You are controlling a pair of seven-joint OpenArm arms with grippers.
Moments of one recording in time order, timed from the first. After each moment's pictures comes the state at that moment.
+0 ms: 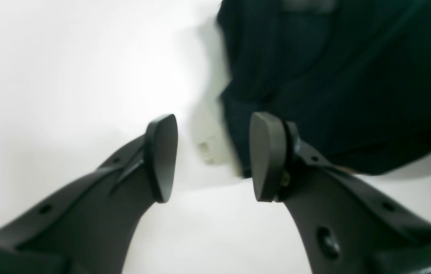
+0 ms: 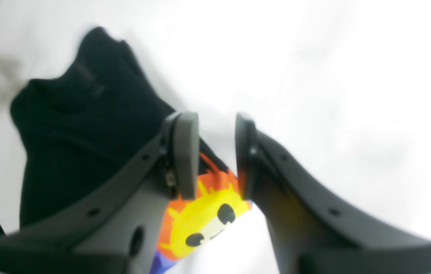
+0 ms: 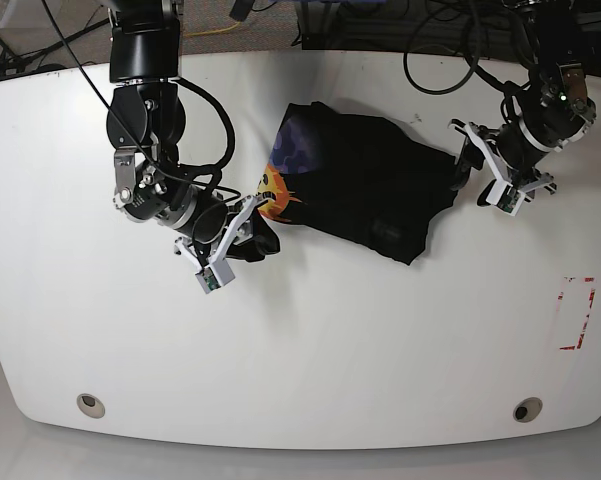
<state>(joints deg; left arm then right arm) 15.1 -14.1 -21.2 109.9 -21.5 -42.5 47.3 5.9 7.8 -0.4 92.3 32.8 27.2 -54.2</state>
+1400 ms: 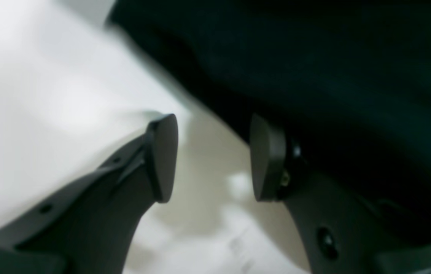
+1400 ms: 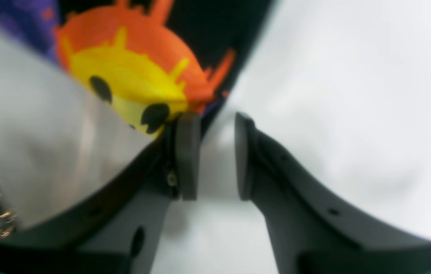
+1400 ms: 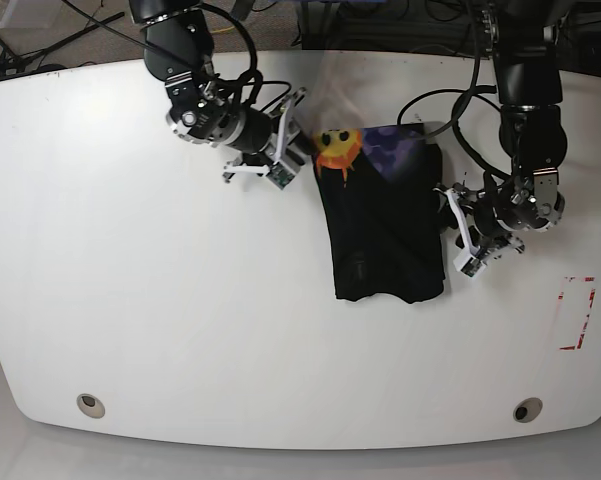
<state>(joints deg) -10.5 -15.4 -6.7 75.6 -11.5 -42.9 47.3 -9.8 7.4 -12.7 95.3 10.6 34.5 -41.8</state>
